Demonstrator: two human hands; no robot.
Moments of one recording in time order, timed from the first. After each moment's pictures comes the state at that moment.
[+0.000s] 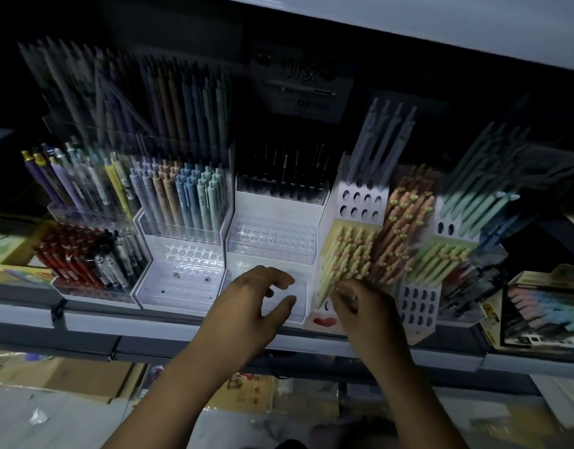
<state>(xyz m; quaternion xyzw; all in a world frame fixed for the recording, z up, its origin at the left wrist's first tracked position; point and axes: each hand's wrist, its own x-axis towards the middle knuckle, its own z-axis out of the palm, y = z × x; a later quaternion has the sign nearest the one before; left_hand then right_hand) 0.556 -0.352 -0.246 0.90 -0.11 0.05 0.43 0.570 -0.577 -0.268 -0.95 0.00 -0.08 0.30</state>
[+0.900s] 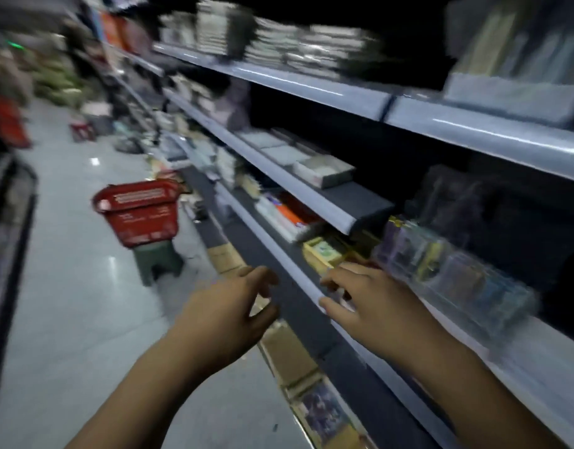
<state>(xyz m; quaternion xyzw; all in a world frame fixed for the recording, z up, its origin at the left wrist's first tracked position) 0.272 -0.113 -0.109 0.93 0.29 0.15 0.15 0.465 -0.243 -0.090 -0.77 -0.63 -0.02 0.14</state>
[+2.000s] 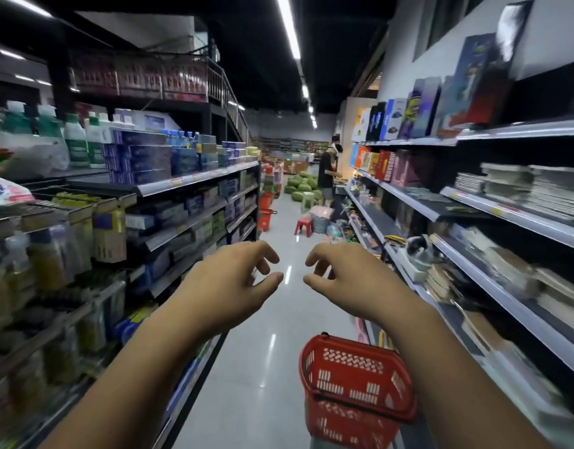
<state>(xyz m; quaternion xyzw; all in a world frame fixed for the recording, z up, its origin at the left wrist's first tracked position) -0.029 0.700 0.044 0.75 0.59 0.31 0.00 0.180 0.745 0.062 -0.50 -0.84 0.01 0.20</state>
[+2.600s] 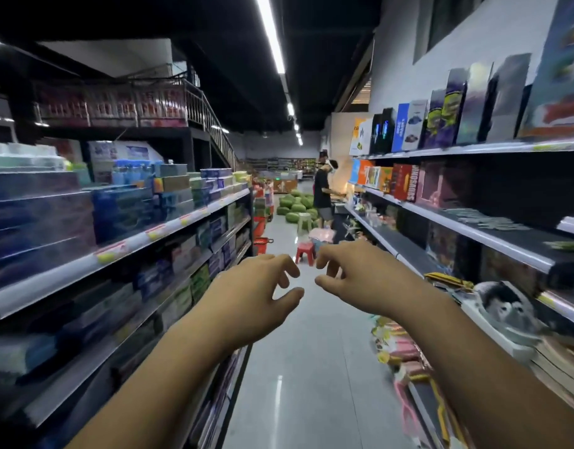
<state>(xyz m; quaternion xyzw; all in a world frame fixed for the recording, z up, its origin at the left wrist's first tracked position) -0.131 1.242 0.071 0.80 0.54 0.26 -0.05 0.071 1.275 0.095 -0.54 -0.82 -0.03 0.18</state>
